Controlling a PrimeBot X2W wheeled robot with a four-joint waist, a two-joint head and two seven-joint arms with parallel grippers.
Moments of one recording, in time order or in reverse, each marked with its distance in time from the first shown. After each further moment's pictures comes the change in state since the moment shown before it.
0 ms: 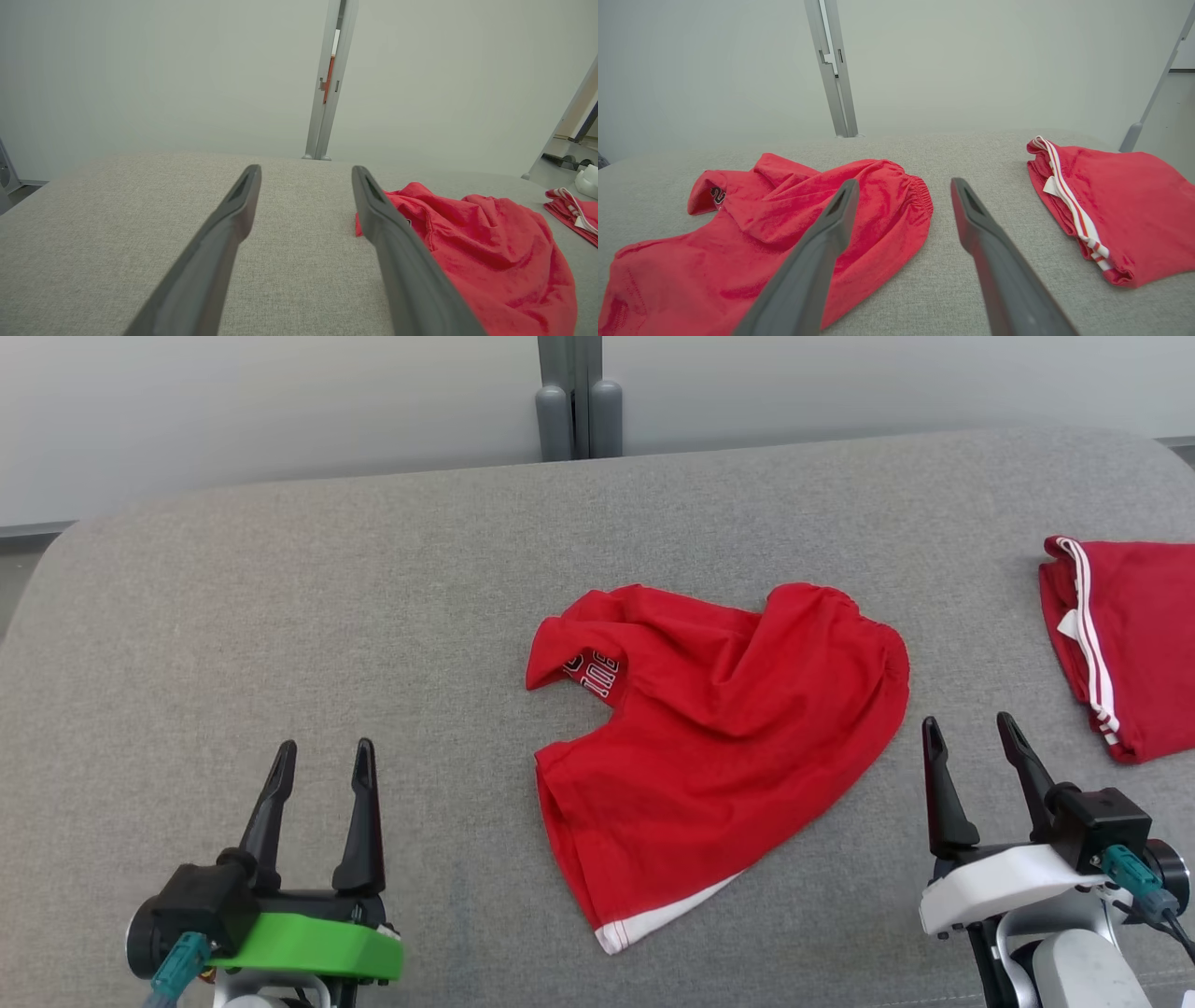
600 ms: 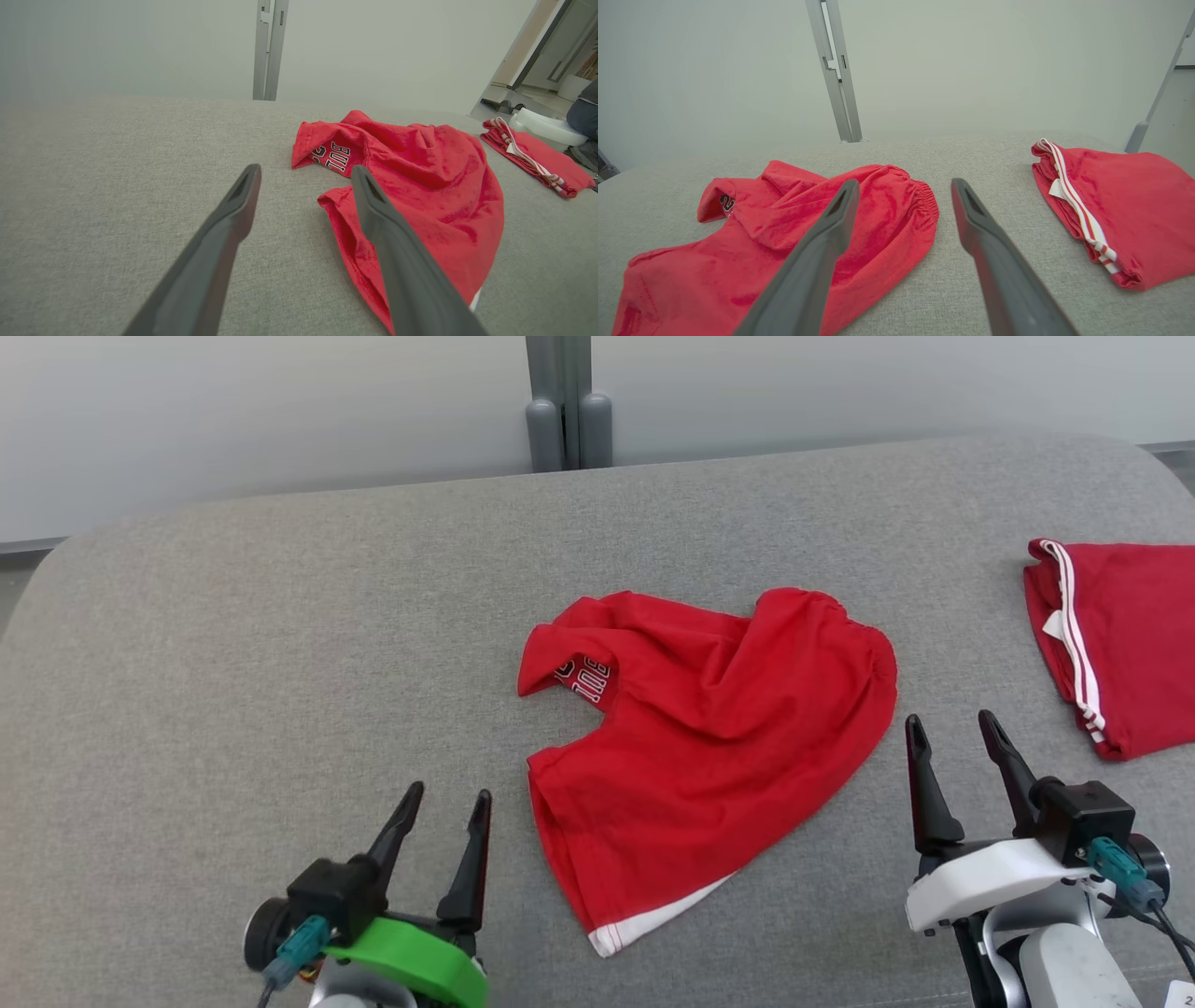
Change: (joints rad) left arm -0.041 0.023 -0.205 0.186 -0.057 0.000 0.000; right arm -0.021 0.002 0.025 0.022 0.023 0.000 0.008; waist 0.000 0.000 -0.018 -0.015
